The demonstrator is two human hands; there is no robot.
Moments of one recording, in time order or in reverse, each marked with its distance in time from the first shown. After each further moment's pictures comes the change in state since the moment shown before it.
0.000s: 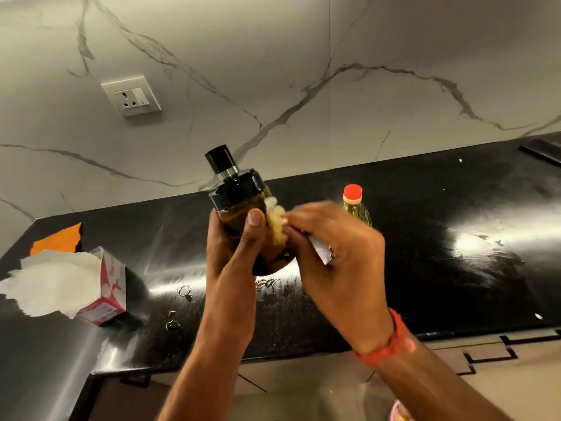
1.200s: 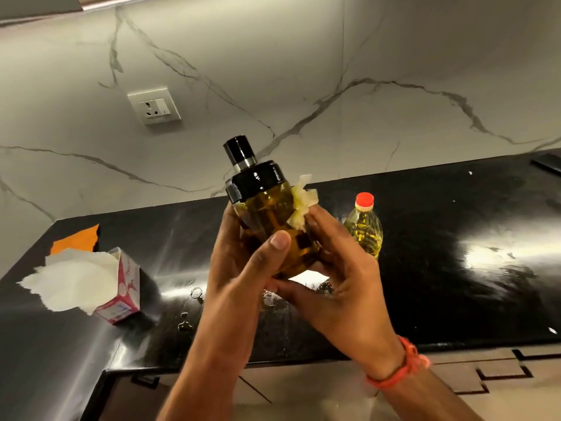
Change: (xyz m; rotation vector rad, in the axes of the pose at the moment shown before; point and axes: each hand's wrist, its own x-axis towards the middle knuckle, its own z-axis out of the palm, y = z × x) left_hand -0.020 0.032 -0.011 -0.055 -0.125 -0.024; right_hand -0.021 -0.019 0.004 0.549 -0.127 0.174
